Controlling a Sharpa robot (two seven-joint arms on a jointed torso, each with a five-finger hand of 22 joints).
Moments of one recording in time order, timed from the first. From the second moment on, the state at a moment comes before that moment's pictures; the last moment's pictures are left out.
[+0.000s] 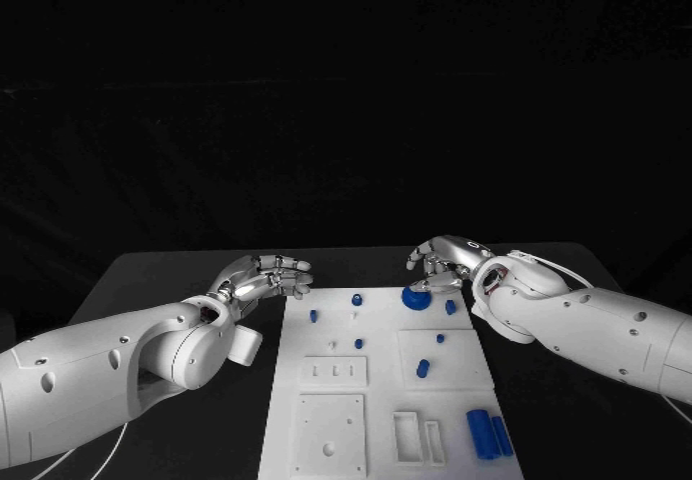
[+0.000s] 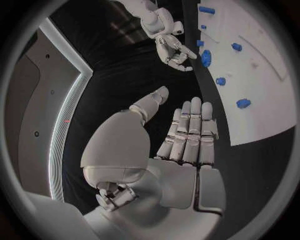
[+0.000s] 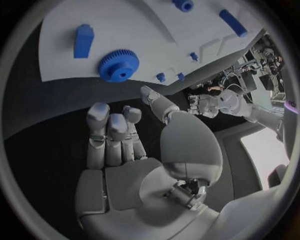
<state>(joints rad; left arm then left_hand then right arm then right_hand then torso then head) 1.35 -0.82 -0.13 1.47 -0.11 -0.30 0.33 1.18 -0.12 0.49 -0.29 0.13 0.70 0.19 0.37 0.44 1.06 0.16 0.13 0.12 0.91 0.13 0.44 0.49 0.06 0.73 0.03 0.44 1.31 1.31 -0.72 0.01 1.22 -1.45 -0.33 -0.04 1.06 -0.18 0.56 -0.29 0.22 0.88 0.13 0.25 0.51 1.26 0.01 0.87 1.22 1.28 -0.10 1.27 0.95 0.19 1.30 -0.08 0.97 1.31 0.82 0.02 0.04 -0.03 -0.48</state>
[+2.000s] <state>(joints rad) 1.35 -0.82 -0.13 1.46 -0.11 -0.29 0.33 1.17 -0.12 0.49 -0.29 0.13 0.70 0.19 0.37 0.44 1.06 0.16 0.12 0.12 0.90 0.13 0.43 0.49 0.06 0.73 0.03 0.44 1.31 1.29 -0.68 0.01 1.15 -1.37 -0.26 -0.02 1.02 -0.16 0.50 -0.28 0.30 0.86 0.14 0.23 0.49 1.27 0.03 1.04 1.31 1.28 -0.08 1.28 1.02 0.16 1.29 -0.10 1.04 1.31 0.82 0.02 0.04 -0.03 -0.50</state>
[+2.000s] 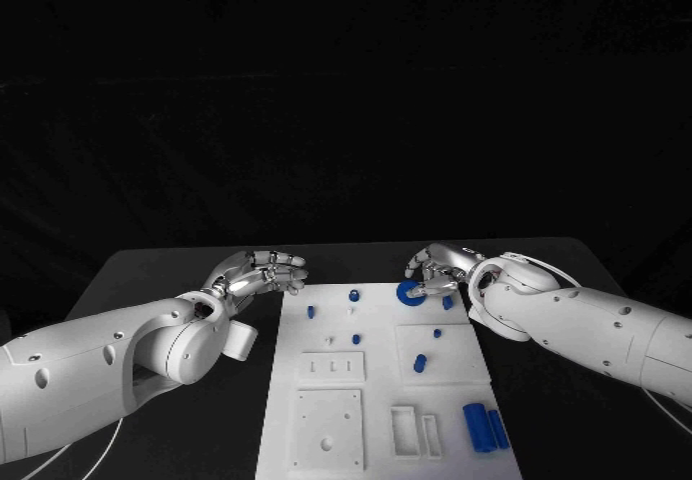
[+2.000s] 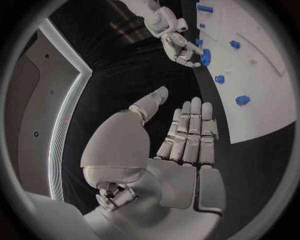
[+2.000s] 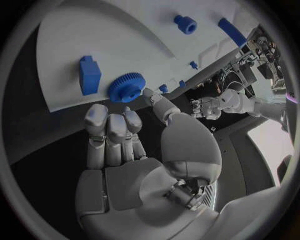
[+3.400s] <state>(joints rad) 1.35 -0.83 -0.13 1.45 -0.11 -0.28 0.33 1.17 -0.12 0.49 -0.29 0.13 0.70 0.19 0.36 0.44 1.06 0.16 0.12 0.12 0.90 0.13 0.43 0.49 0.06 0.73 0.03 0.44 1.31 1.28 -0.68 0.01 1.13 -1.37 -0.22 -0.01 1.01 -0.15 0.49 -0.29 0.34 0.86 0.14 0.23 0.49 1.25 0.03 1.04 1.31 1.28 -0.08 1.27 1.03 0.16 1.28 -0.10 1.04 1.31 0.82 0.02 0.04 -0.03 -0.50</state>
